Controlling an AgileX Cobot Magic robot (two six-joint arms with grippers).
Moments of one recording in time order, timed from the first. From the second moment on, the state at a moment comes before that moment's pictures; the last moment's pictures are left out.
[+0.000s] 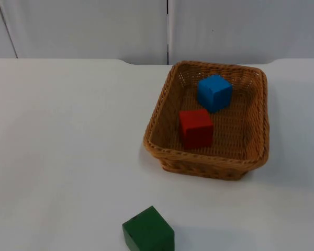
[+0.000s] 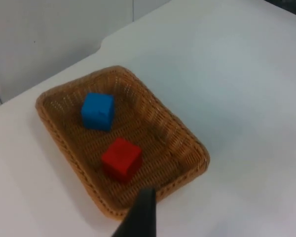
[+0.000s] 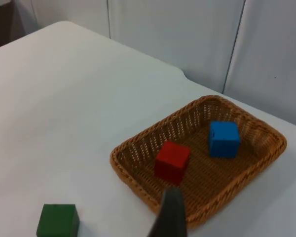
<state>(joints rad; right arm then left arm) 0.33 0.54 -0.70 0.42 0.69 -0.52 -0.54 0.90 -0.87 -0.50 0.65 0.49</state>
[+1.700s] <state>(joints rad) 0.33 0.00 -0.53 0.02 1.10 -0.04 -0.54 0.14 -0.75 -0.04 1.08 0.08</state>
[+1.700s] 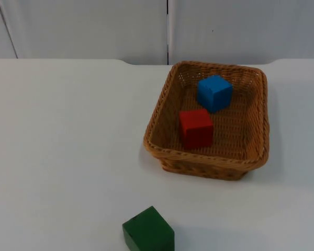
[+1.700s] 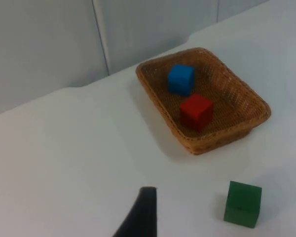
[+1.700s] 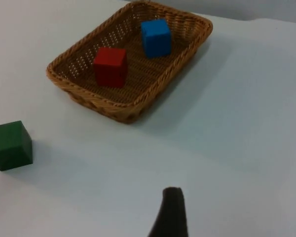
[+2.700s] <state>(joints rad) 0.33 0.00 -0.53 0.01 1.09 -0.04 -0.54 0.00 -0.50 -0.05 1.09 0.05</state>
